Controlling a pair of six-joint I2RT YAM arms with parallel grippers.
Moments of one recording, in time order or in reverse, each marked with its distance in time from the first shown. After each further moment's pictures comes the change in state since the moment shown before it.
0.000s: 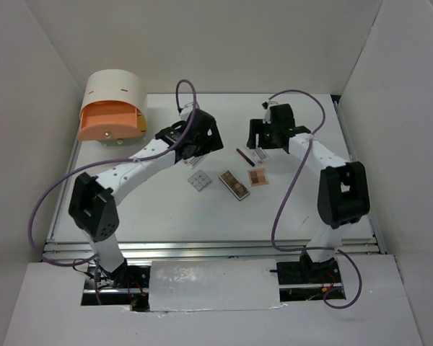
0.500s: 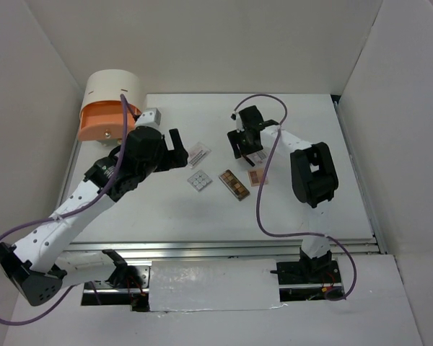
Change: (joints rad) left arm 0.013 -0.623 -0.297 -0.079 0.005 0.219; right arm 0.156 0.351 0.279 -0.198 0.104 -0.225
